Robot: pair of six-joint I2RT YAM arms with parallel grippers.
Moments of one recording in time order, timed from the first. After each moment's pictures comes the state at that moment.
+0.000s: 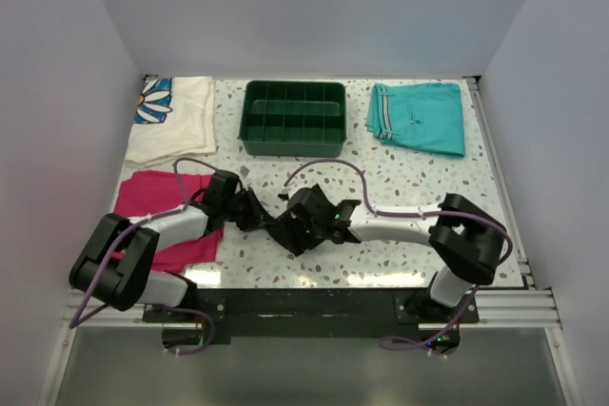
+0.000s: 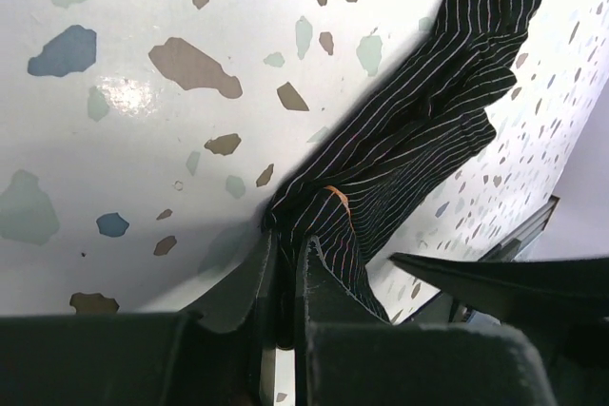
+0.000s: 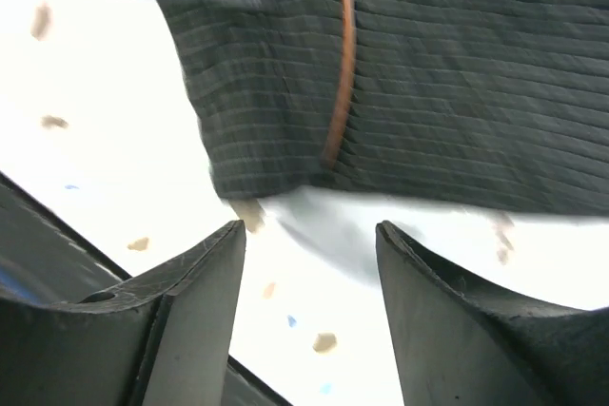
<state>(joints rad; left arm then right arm) -0.40 1.38 0.46 0.04 0.39 -0.85 1.07 1.66 0.94 -0.25 0.03 0.47</state>
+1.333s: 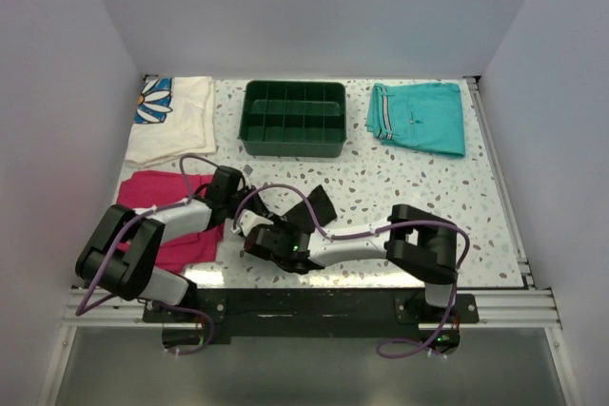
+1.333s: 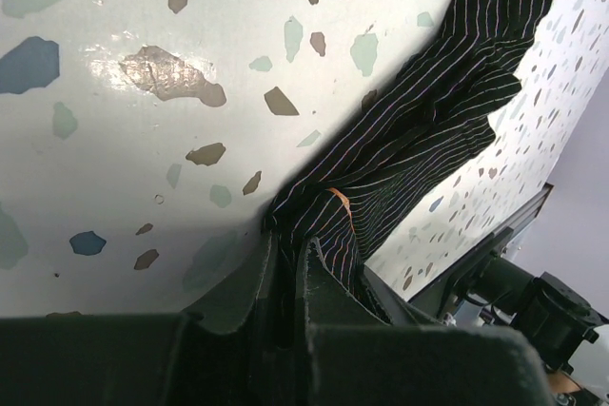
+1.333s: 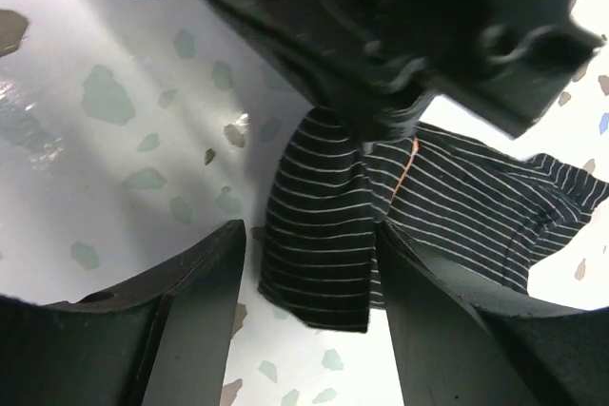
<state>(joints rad) -0.40 1.44 0.51 0.00 0.43 -0.85 1.35 1.90 1.15 -0.25 0.58 0.05</state>
